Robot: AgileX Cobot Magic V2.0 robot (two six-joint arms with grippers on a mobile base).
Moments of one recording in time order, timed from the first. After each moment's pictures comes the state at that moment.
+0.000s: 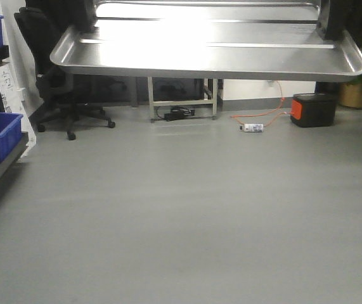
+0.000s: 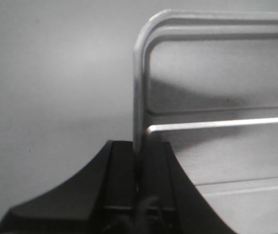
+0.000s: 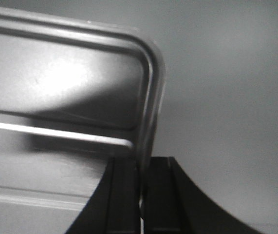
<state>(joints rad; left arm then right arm) -0.75 1.51 -1.48 0.19 1.09 -0.62 0.56 1.43 -1.38 -0.23 1.19 0.58</state>
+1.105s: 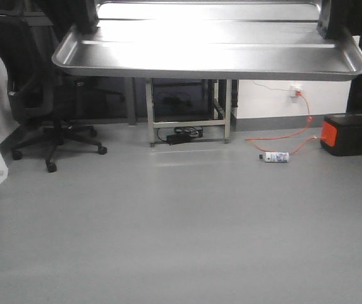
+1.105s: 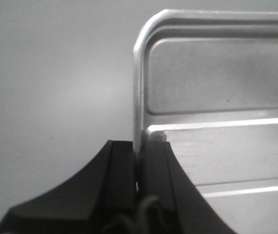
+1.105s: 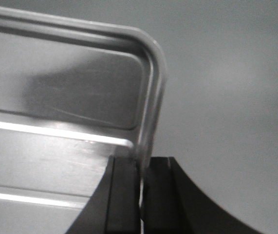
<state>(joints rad) -0.75 1.52 -1.48 0.19 1.09 -0.62 0.56 1.43 -1.38 -0.23 1.19 0.58</state>
